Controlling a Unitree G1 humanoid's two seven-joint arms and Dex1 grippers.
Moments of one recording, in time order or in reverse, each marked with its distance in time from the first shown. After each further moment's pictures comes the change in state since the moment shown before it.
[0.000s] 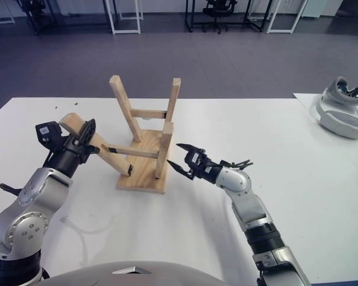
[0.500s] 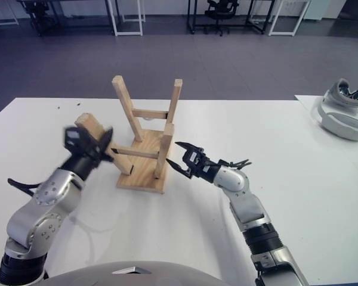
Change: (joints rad) left arm 0.022 0.063 -0.199 0.034 0.282 0.019 -0.105; right arm -0.001 0.019 0.008 -0.016 -0.019 0.017 -0.036
